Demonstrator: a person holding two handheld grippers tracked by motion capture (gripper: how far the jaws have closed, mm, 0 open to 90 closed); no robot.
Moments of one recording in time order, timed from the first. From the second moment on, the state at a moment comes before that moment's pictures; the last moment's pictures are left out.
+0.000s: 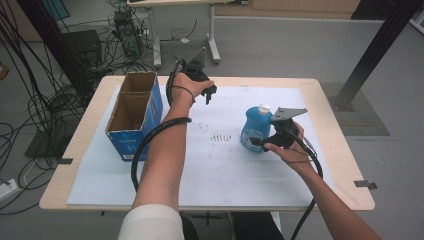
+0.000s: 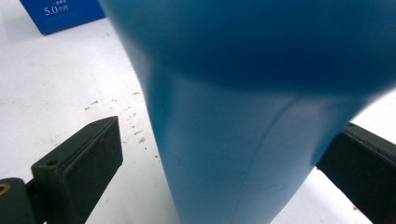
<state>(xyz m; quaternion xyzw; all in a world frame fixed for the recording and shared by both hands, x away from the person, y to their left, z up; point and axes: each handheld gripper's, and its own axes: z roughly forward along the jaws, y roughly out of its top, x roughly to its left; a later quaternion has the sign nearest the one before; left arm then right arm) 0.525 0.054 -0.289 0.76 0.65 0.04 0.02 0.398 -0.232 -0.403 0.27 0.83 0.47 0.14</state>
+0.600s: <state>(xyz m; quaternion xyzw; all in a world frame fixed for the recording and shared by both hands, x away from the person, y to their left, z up) 0.525 0.054 -0.290 0.76 0.65 0.04 0.02 0.399 -0.233 -0.405 0.27 0.83 0.47 0.14</state>
